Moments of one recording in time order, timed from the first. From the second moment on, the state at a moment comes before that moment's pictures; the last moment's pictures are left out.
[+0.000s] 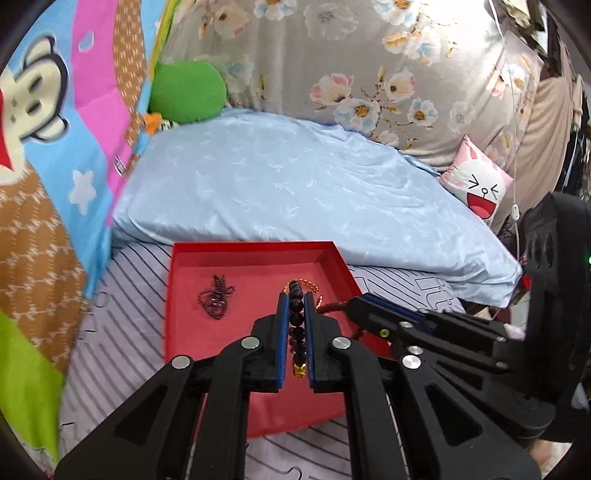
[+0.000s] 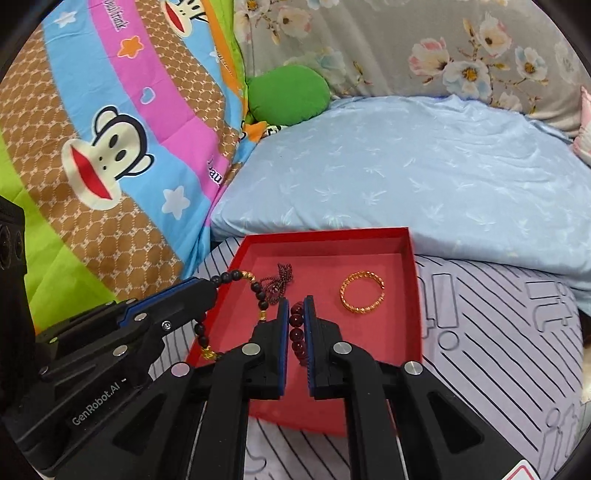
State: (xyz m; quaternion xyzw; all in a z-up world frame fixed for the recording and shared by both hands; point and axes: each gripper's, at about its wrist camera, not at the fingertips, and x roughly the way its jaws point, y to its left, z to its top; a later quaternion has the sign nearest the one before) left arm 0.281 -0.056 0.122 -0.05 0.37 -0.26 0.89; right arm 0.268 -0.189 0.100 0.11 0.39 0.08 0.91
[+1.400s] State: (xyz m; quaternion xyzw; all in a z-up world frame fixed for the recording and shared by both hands) left arm 0.253 -0.030 0.066 0.05 0.38 -0.10 0.92; right arm 0.199 -0.197 0.071 0.06 0.39 0.00 0.92
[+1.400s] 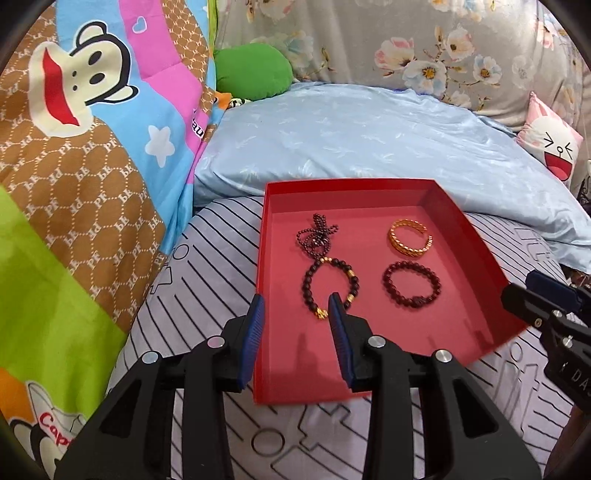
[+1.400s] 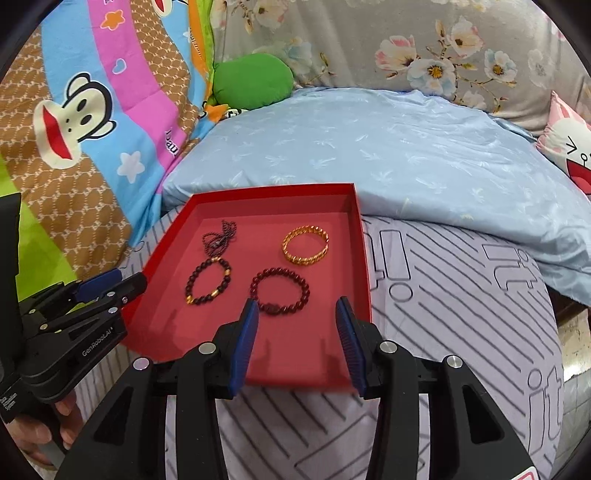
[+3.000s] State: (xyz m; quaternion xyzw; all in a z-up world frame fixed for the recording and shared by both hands) left arm 0.062 -0.039 -0.007 0.06 0.45 -0.16 0.88; right arm 0.006 -0.207 0.014 0.08 0.46 -0.01 0.89
